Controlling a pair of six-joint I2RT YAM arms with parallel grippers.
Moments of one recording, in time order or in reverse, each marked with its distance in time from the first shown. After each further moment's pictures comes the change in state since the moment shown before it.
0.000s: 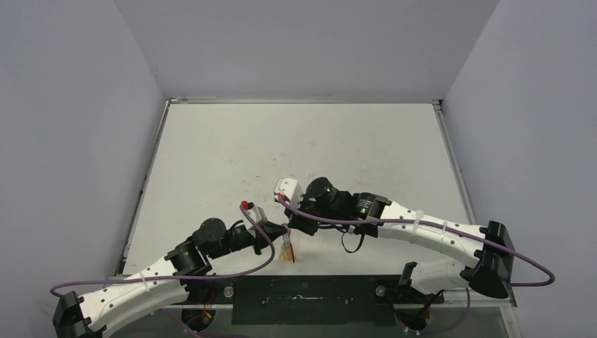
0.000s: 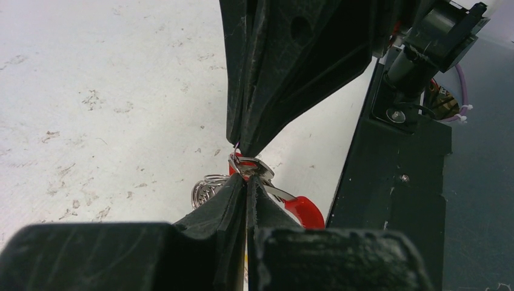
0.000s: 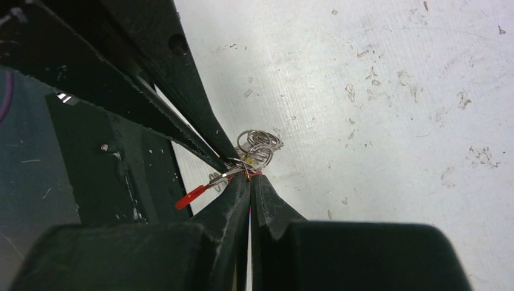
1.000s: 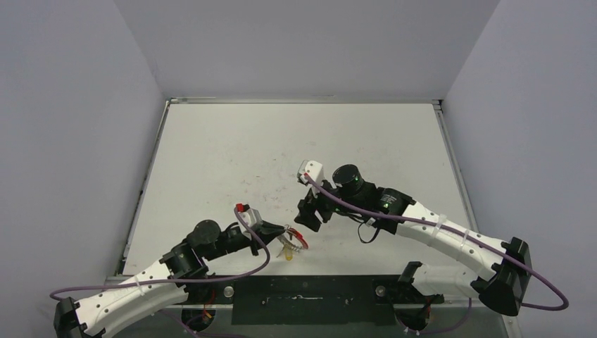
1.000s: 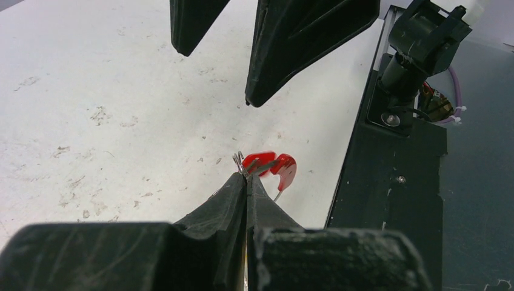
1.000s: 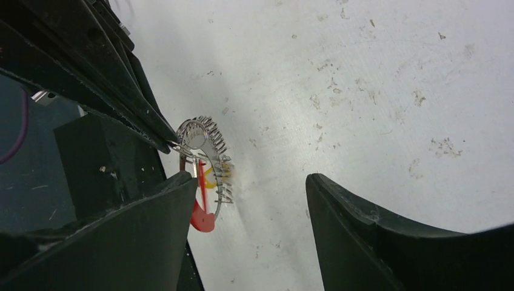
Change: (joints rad) left arm 0.000 -0.064 0.008 -0.038 0.007 0.026; right arm -0.153 -0.119 -0.064 0.058 -0.092 0.028
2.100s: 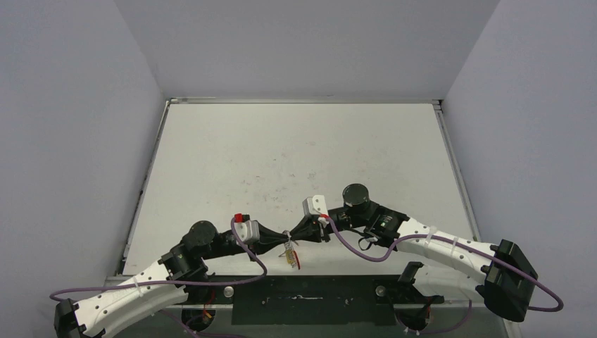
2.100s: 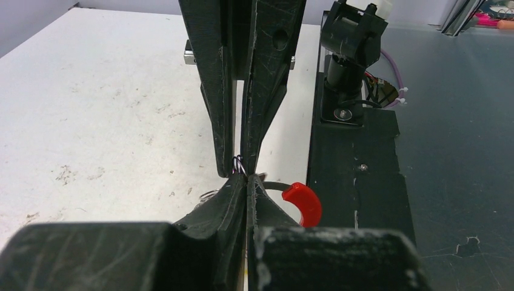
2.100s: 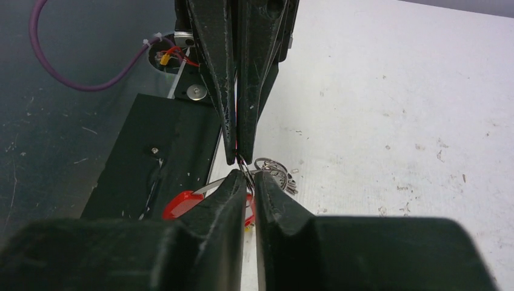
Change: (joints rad) left arm 0.000 -0.018 0.005 0.050 0.212 0.083; right arm -0.014 -0.071 -0.357 0.563 -0.518 -0.222
